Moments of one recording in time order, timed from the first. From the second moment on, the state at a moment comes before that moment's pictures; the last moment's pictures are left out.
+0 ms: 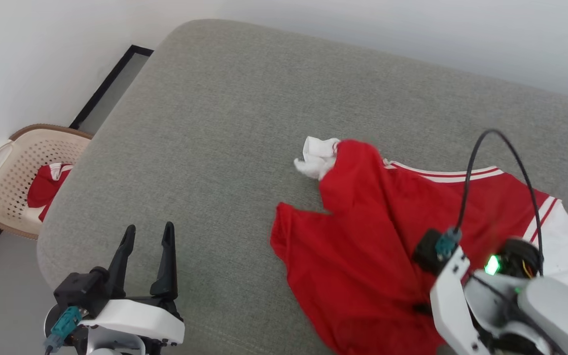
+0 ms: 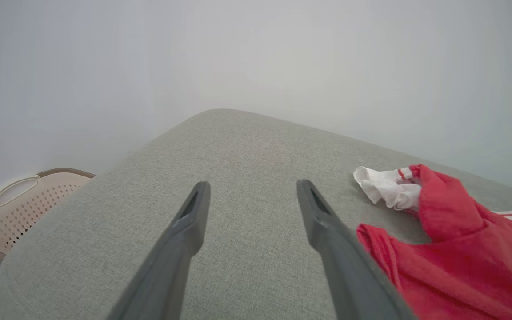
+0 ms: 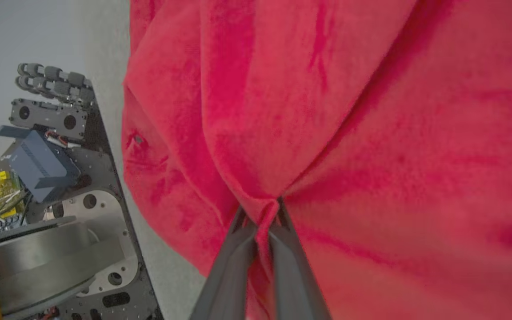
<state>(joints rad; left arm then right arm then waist) -0.05 0.20 -0.19 0.15 -0.44 0.02 -0.26 -0.53 -0.71 0.92 0.04 0.81 0.13 0.74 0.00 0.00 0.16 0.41</state>
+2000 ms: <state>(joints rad) -0.84 0.35 -0.56 0.46 -0.62 -0.12 0.80 -0.25 -0.22 -0.04 -0.02 0.28 0.13 0.12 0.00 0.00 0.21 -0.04</state>
